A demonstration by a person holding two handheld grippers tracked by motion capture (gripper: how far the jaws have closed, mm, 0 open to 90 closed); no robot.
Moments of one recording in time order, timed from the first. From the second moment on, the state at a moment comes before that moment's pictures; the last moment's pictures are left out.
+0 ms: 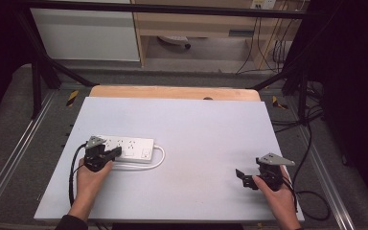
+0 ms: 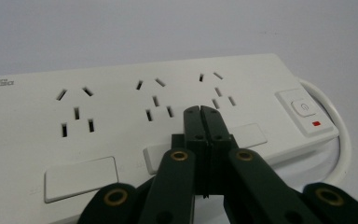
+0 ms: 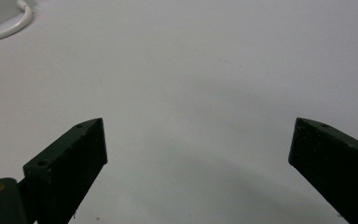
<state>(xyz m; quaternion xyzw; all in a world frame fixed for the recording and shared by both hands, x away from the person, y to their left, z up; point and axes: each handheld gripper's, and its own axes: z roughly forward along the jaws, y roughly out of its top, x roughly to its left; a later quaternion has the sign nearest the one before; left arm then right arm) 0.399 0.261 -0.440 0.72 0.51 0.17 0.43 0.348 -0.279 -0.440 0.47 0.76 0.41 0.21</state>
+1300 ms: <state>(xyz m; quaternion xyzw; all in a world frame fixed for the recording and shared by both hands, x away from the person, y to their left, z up) 0.396 0.260 -0.420 0.70 0.49 0.19 0.48 0.348 -0.279 -0.440 0.47 0.76 0.41 0.21</state>
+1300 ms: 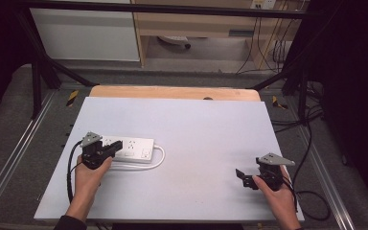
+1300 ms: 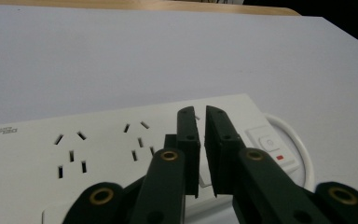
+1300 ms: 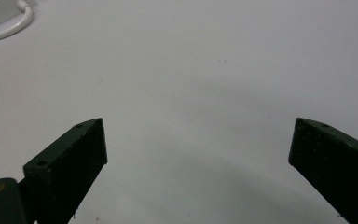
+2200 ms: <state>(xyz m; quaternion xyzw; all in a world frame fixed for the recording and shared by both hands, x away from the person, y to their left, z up) 0.397 0.253 -0.415 0.69 0.50 0.19 0.50 0.348 -0.279 -0.440 0.46 0.76 0.41 0.21</state>
